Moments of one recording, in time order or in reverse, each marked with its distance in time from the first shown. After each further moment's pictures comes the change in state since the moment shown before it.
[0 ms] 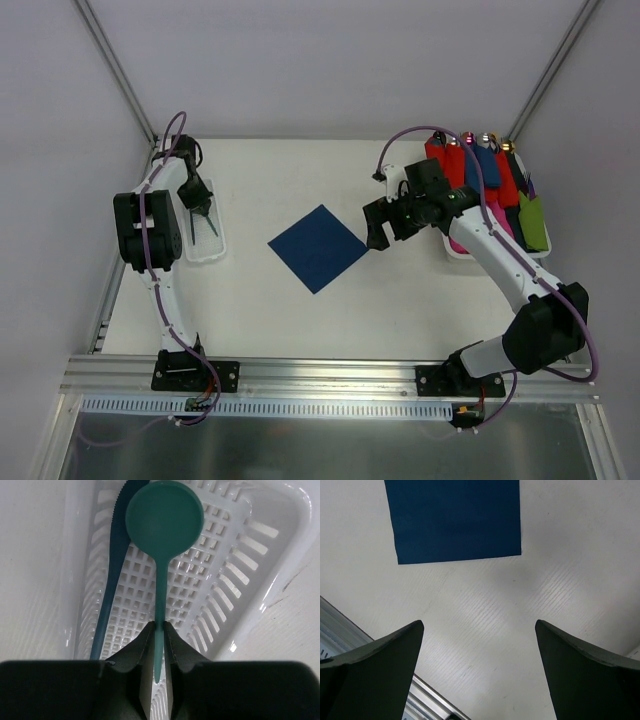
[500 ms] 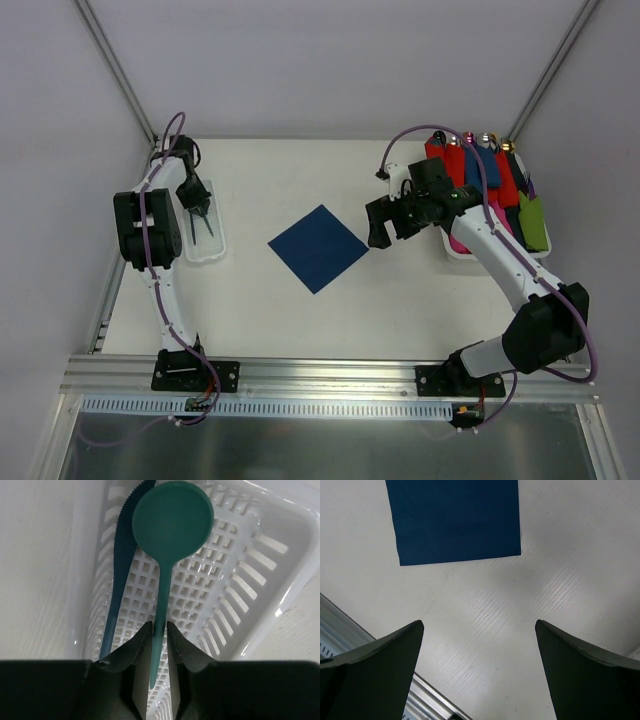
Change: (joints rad) left arm 0.007 0.024 0.024 0.000 0.001 0.029; right arm -0.024 0.000 0.000 0.000 -0.028 0.004
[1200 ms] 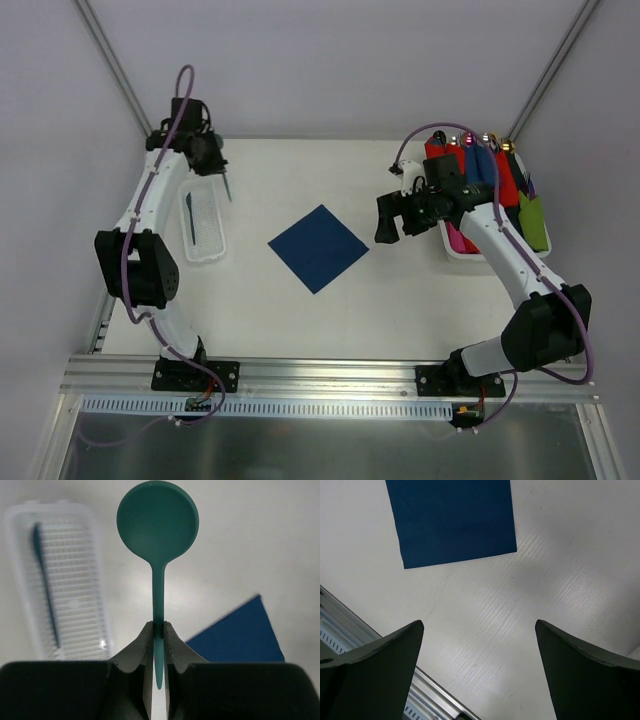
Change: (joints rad) left arm -0.105 -0.343 0.040 -0.031 0.132 0.095; right arm -0.077 0.000 0.001 -0.011 -0.070 0.013
